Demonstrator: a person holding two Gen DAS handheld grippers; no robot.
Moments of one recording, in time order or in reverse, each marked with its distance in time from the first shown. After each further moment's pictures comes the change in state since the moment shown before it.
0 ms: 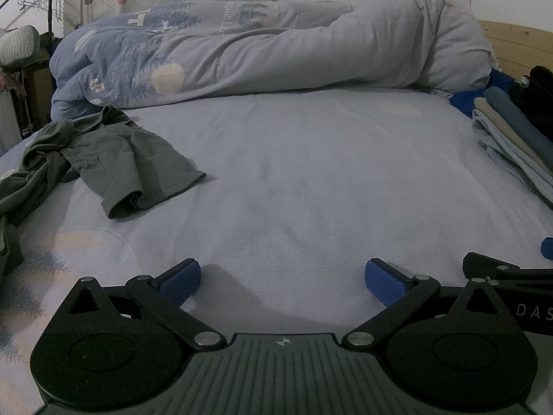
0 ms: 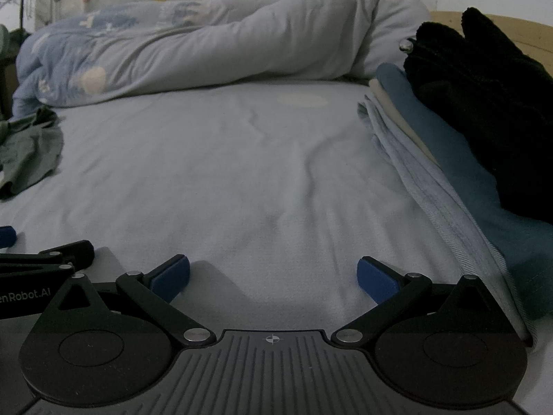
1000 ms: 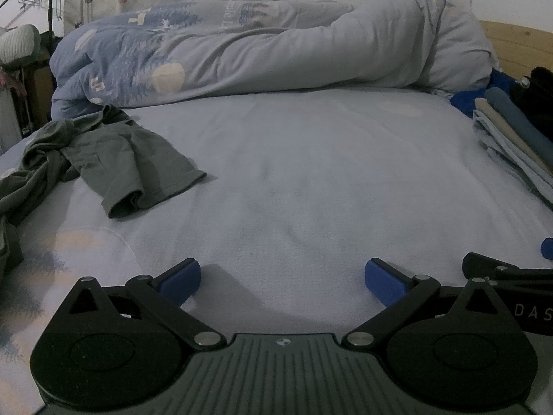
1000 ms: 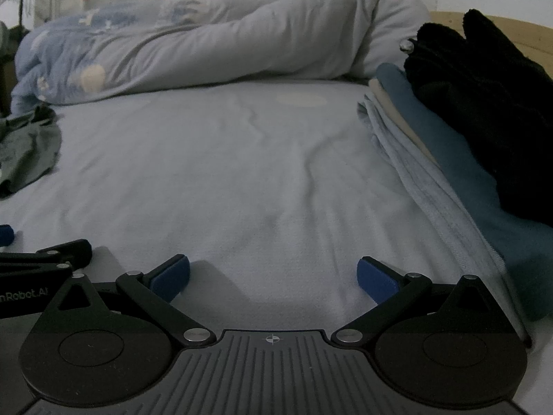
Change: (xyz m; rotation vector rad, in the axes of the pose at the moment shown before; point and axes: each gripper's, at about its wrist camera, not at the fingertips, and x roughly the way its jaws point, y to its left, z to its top) left arm 0.001 0.001 -0.001 -0.001 -0.002 0.001; right arm 0.001 0.000 0.002 -0.003 0.004 -0.003
